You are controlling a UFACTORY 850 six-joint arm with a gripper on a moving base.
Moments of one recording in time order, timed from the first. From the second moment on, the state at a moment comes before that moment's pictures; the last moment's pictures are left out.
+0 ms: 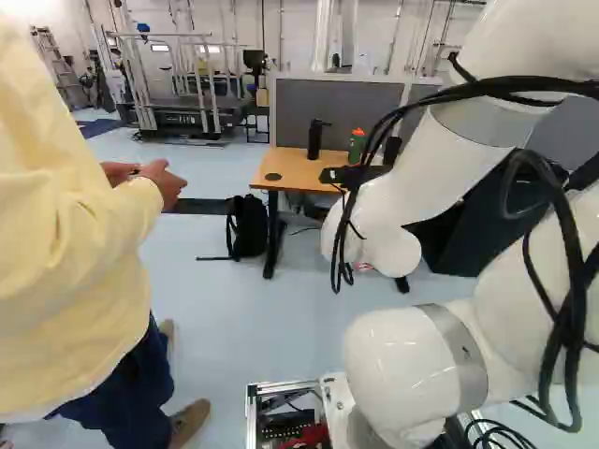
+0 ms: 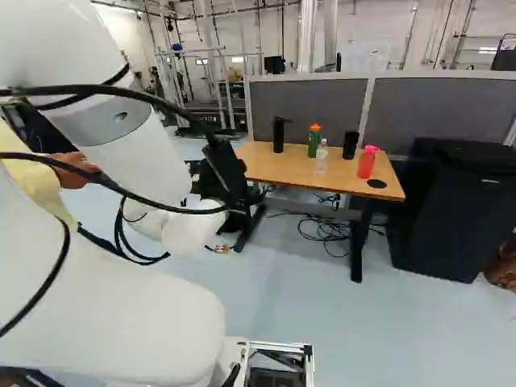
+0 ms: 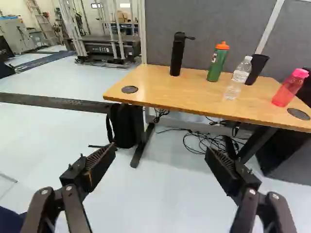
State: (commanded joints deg) arm 0.0 16.0 -5.0 0.0 50.0 0.0
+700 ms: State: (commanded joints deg) arm 0.0 16.0 -5.0 0.0 50.0 0.0
